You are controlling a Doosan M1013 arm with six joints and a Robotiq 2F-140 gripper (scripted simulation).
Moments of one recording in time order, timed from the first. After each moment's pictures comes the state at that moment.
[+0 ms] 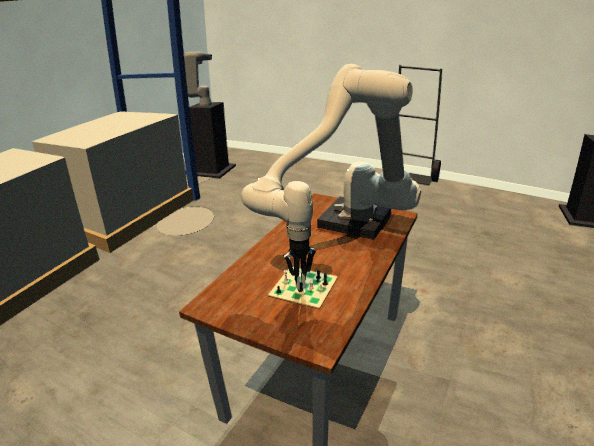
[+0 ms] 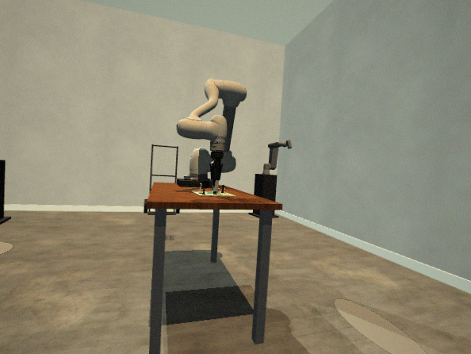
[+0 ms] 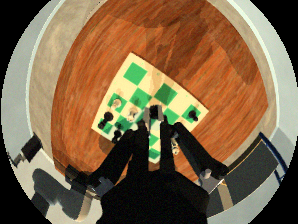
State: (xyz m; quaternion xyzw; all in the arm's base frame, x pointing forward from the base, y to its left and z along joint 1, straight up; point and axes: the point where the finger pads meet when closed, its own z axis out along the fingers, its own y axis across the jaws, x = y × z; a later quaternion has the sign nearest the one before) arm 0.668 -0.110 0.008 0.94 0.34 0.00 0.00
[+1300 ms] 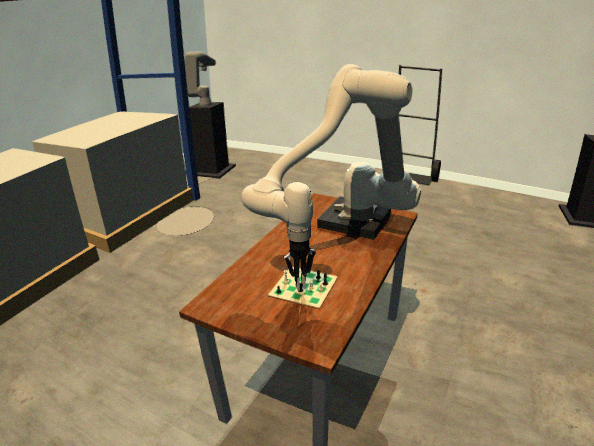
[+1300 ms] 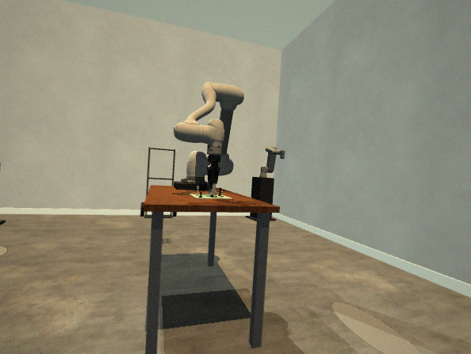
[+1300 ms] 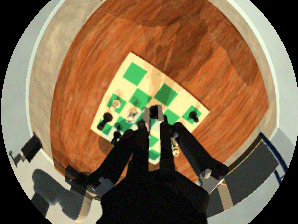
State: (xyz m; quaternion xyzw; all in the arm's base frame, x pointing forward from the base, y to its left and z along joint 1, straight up) arm 0.668 -0.110 0.003 0.94 0.34 0.00 0.00
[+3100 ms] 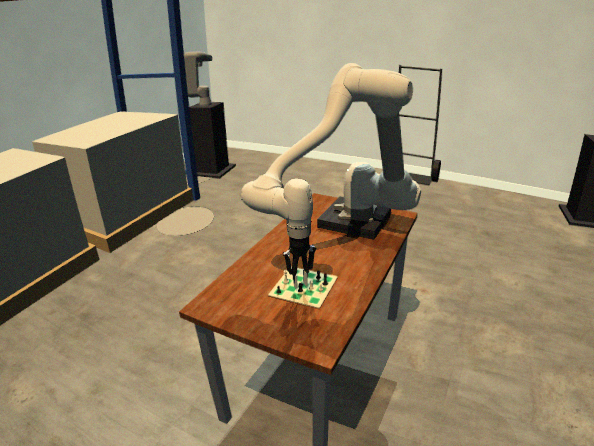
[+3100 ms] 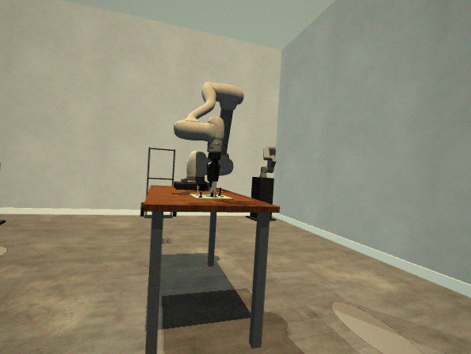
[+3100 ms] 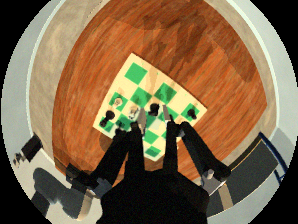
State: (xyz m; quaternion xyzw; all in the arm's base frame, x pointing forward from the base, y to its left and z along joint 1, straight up) arm 0.668 -0.110 0.017 0.94 0.34 0.00 0.00
